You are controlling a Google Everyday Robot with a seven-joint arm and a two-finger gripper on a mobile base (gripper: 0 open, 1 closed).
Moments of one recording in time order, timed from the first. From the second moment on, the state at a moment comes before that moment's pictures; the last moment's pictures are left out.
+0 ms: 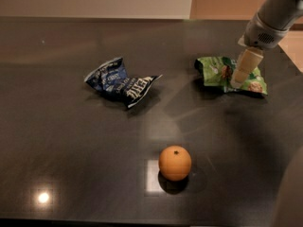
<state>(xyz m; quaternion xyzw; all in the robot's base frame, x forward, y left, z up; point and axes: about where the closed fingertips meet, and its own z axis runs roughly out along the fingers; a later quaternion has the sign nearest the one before) 0.633 -0.263 0.885 -0.56 0.81 0.02 0.15</state>
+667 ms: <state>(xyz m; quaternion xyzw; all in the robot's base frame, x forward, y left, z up) 0.659 -0.262 0.852 -0.55 0.82 0.05 0.14</state>
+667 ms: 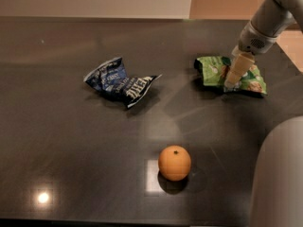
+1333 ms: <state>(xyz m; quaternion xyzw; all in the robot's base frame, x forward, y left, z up) 0.661 -0.254 0.851 -0.54 0.82 0.07 0.15</state>
